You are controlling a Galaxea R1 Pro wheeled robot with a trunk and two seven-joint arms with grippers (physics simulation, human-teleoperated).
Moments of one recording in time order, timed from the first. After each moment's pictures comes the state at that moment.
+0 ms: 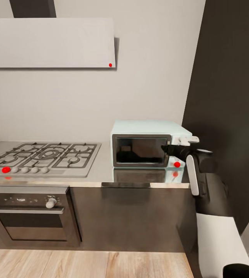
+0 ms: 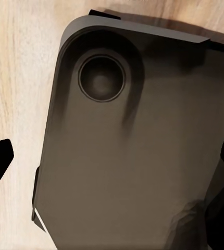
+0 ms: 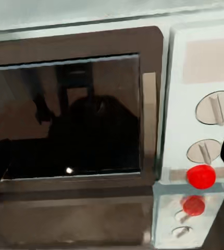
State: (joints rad) left arm 0.00 -0.01 0.00 -0.04 0.24 -0.04 0.00; right arm -0.81 0.06 -0.07 -1.53 -0.01 0.97 0.01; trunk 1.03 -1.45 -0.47
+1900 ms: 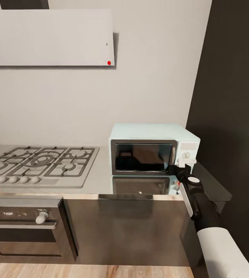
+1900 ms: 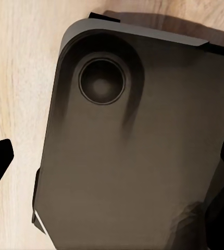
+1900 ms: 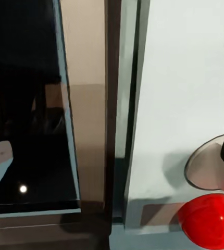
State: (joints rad) left arm 0.00 -0.01 0.00 -0.04 0.24 -0.04 0.00; right arm -0.69 0.00 -0.07 -1.13 0.06 0.38 -0.03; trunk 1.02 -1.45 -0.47
